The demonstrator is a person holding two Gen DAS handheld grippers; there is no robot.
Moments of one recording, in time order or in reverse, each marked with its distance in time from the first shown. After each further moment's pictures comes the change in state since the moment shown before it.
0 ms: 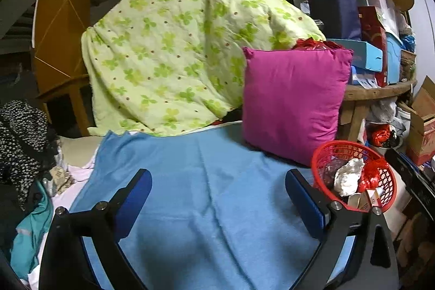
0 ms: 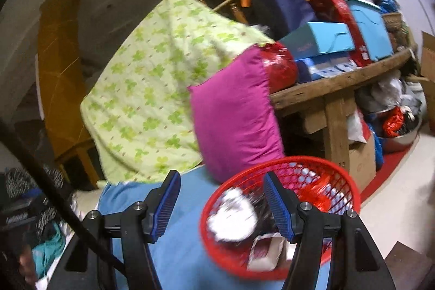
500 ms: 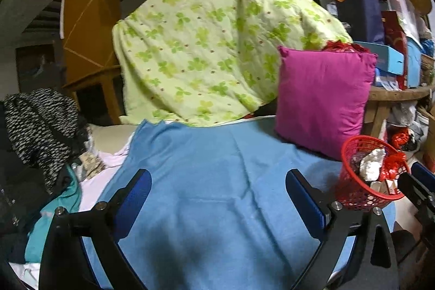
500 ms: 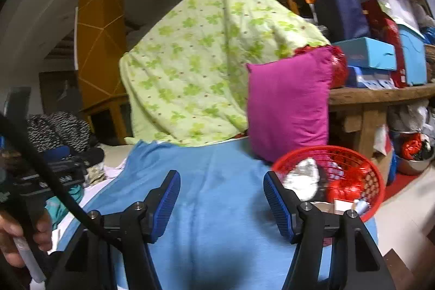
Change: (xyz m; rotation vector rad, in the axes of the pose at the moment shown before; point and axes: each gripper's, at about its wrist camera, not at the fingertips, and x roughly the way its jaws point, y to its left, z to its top) left arm -0.042 0.055 -0.020 -0.049 0.023 0.140; right arm -0.050 0.108 -0.020 -0.199 0.126 0.125
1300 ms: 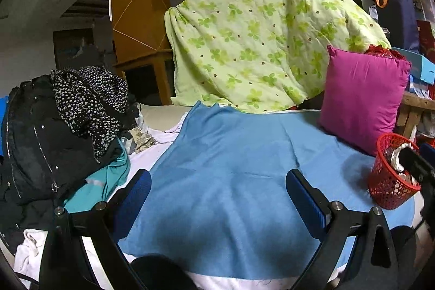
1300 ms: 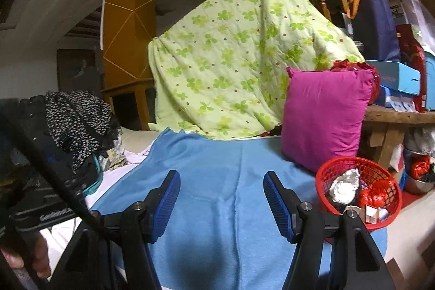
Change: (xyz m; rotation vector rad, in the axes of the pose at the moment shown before) left arm -0.059 0.065 -0.031 -0.083 0.055 0.200; right arm -0.011 0.097 0.009 -0.103 0.044 0.045
